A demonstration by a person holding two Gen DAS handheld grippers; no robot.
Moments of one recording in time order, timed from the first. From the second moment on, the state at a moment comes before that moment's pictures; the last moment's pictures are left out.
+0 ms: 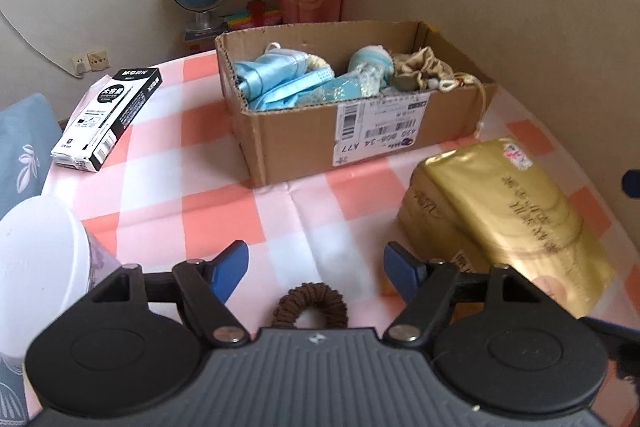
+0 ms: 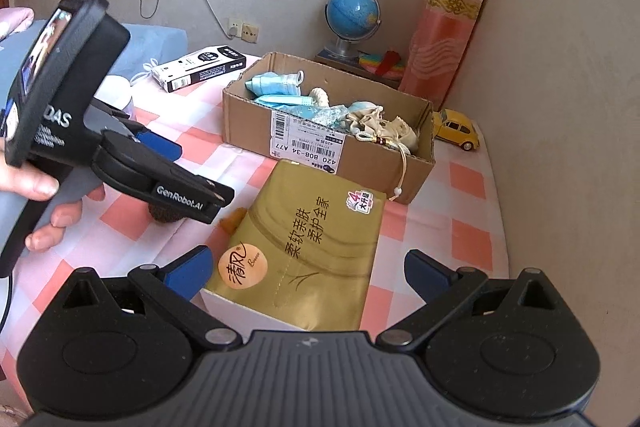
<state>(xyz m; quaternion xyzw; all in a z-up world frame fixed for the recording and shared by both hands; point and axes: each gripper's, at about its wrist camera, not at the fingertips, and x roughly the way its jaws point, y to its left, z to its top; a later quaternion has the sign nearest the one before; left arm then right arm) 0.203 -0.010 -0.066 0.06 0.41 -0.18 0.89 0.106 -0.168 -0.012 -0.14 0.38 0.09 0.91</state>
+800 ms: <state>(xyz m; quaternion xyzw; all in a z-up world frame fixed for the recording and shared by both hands) 0.187 0.007 -0.064 0.07 0.42 -0.19 0.89 0.106 -0.152 -0.004 -0.15 0.37 0.09 0.91</state>
